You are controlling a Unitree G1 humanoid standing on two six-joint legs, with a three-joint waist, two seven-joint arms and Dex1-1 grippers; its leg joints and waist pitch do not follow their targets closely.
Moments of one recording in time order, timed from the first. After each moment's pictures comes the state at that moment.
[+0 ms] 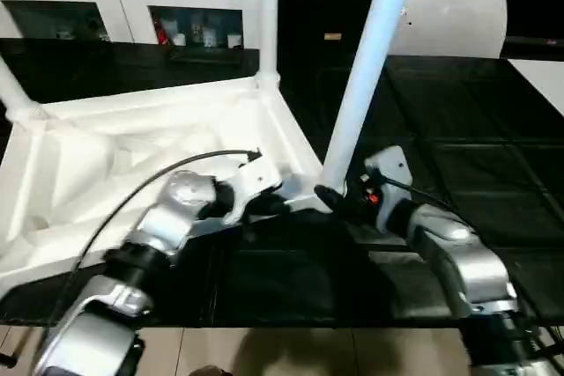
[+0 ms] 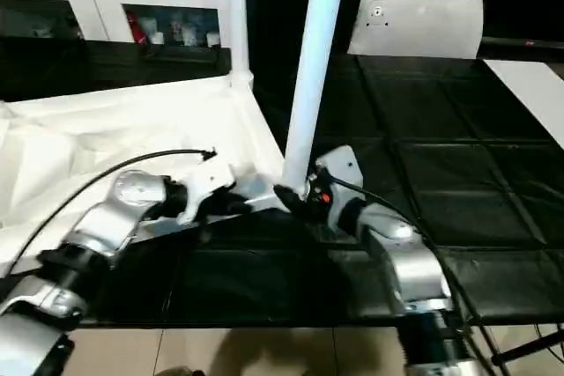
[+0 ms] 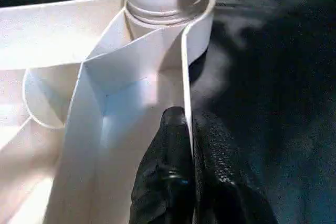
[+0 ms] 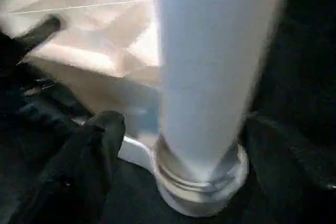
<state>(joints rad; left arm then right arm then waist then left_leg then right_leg) -0.60 0.34 -0.31 0.53 0.09 0.11 -1.08 -0.27 -0.28 0.07 0.08 0.17 0.40 0.73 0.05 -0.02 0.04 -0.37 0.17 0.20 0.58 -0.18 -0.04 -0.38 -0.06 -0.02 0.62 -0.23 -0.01</state>
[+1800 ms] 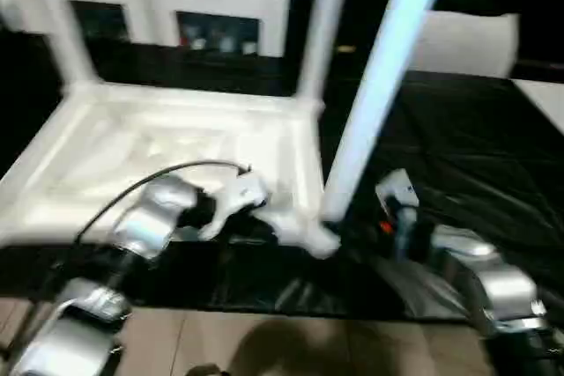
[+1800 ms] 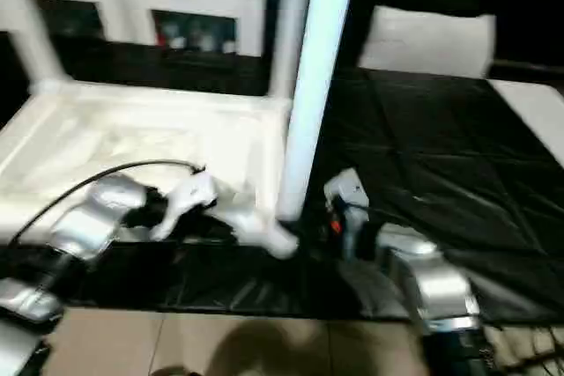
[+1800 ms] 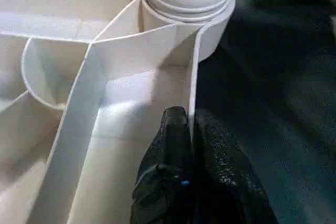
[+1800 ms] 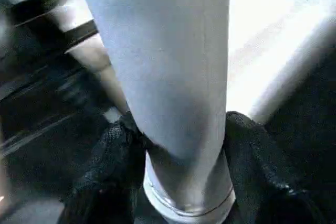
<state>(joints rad) -0.61 0.33 -0.33 0.53 0.06 0.28 -1.16 -0.22 -0.24 0.04 0.05 0.23 0.51 0.73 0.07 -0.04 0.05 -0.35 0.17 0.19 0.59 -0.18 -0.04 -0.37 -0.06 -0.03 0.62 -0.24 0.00</state>
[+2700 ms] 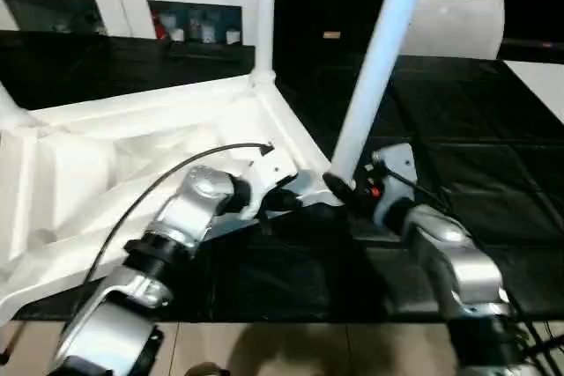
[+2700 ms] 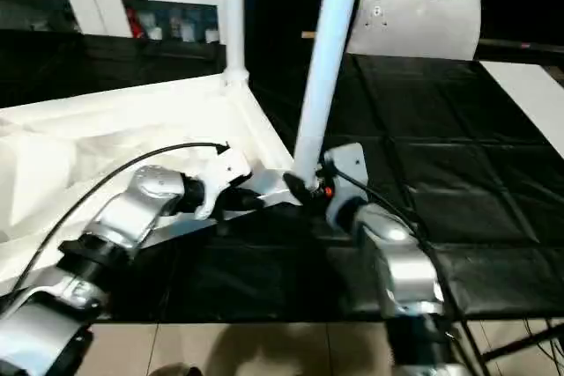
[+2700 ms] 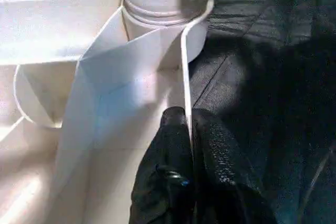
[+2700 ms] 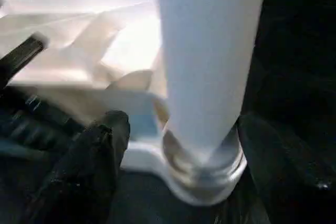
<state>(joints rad) -0.64 0.27 -0.31 0.54 0.09 0.27 -0.98 -0.25 -0.22 0.02 0.07 0.18 0.41 0.61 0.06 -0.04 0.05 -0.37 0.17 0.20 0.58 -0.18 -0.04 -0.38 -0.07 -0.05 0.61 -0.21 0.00</state>
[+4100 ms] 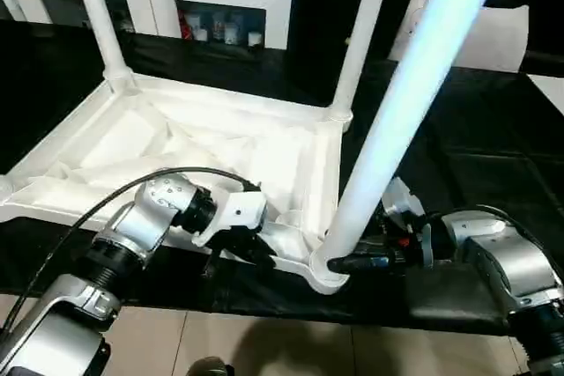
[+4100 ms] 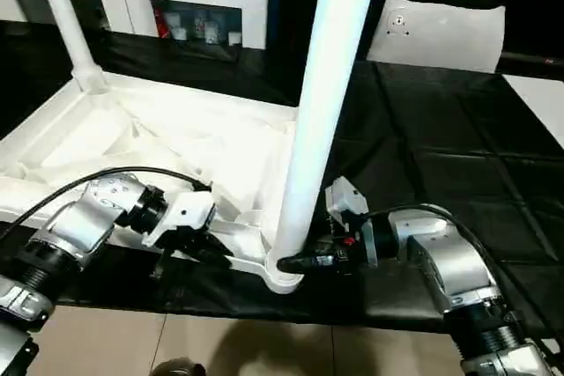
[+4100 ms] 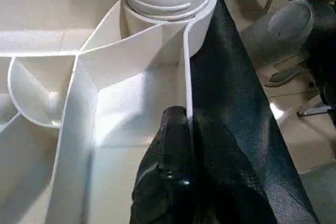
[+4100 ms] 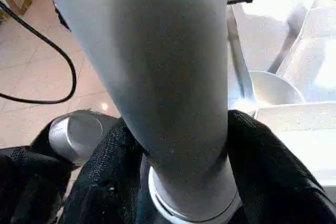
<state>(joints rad) -0.60 0.47 -0.43 0.49 0.02 -0.03 -1.51 -0.31 -0.53 0.21 0.14 0.32 0.34 1.39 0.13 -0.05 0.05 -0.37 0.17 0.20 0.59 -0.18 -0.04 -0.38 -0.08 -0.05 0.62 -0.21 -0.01</state>
